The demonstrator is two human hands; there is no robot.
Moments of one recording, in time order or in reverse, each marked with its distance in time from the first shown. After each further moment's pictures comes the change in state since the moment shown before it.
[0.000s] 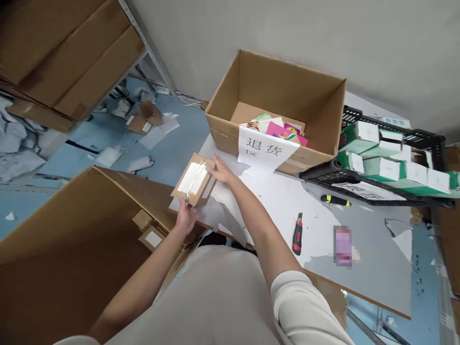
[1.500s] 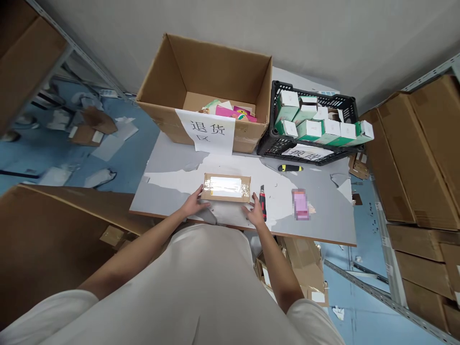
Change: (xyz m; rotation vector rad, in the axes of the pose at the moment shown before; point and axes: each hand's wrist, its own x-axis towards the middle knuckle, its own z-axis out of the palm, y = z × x) left_hand -0.017 -0.080 0.103 0.748 -0.599 0.263; right_hand -0.348 0.174 -0.019 0.304 0.628 0.458
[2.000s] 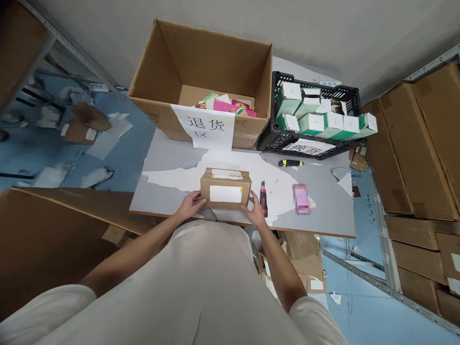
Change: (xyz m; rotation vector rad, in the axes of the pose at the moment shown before) left_hand -0.014 -0.007 -0.008 0.171 0.011 0.156; right_hand -0.012 -0.012 0.002 -0.102 -0.007 -0.092
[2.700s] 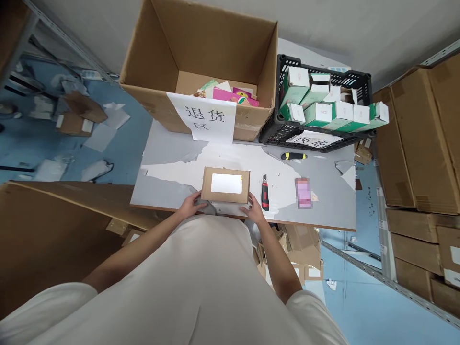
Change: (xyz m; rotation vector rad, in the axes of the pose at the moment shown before) left_hand -0.013 -0.043 0.007 -0.054 -0.101 -0.133; right_hand -0.010 0.029 0.018 0.223 -0.128 0.157
